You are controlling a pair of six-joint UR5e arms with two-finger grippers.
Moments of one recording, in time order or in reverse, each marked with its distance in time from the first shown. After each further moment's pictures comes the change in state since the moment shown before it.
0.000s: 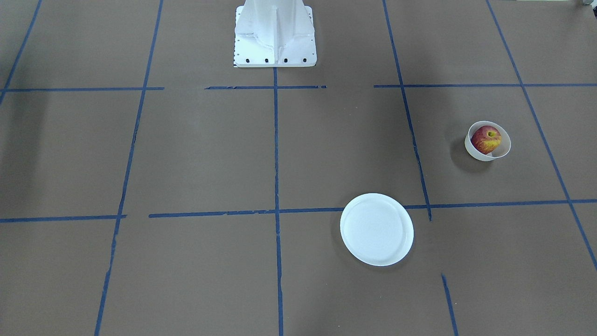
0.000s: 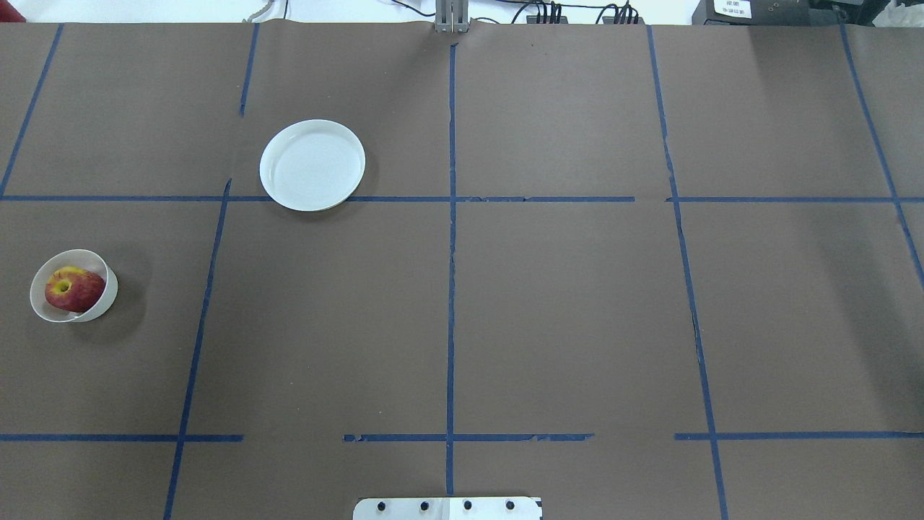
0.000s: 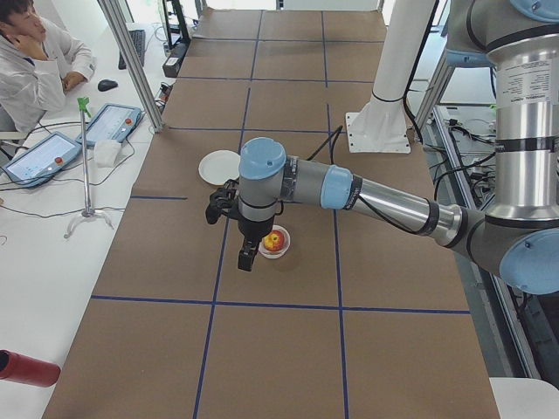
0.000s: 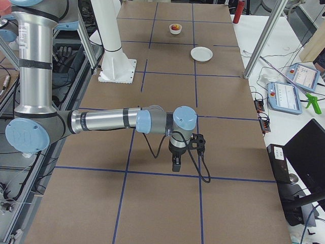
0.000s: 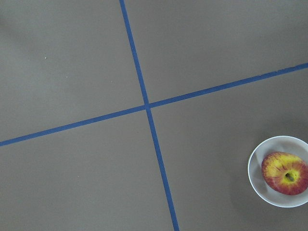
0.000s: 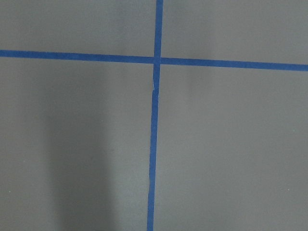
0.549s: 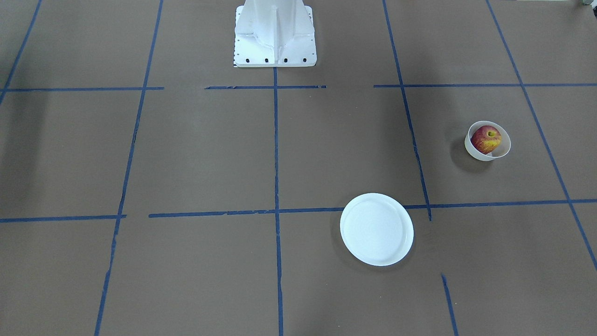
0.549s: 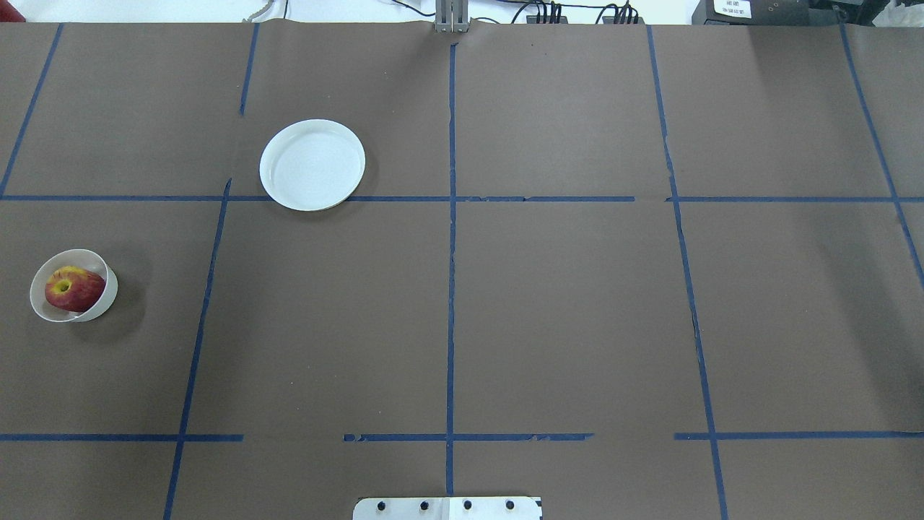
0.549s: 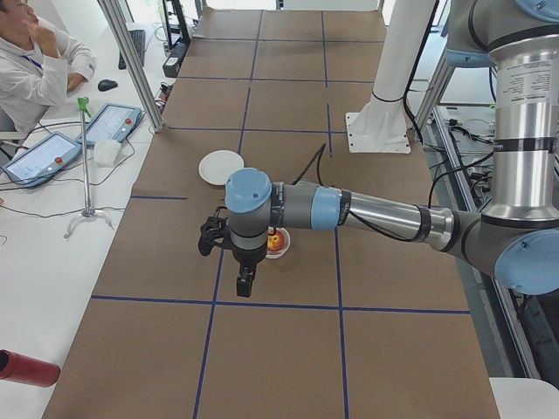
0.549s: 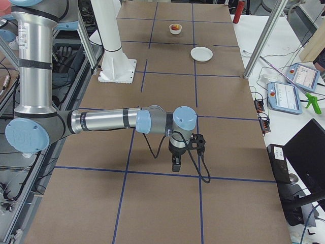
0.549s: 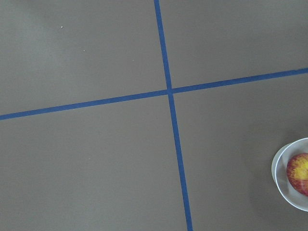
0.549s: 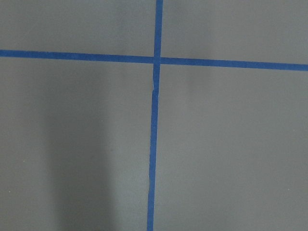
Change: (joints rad) left arm -0.055 -0.040 0.158 -0.001 -0.031 0.013; right arm 0.000 0.000 0.000 0.000 0.000 0.000
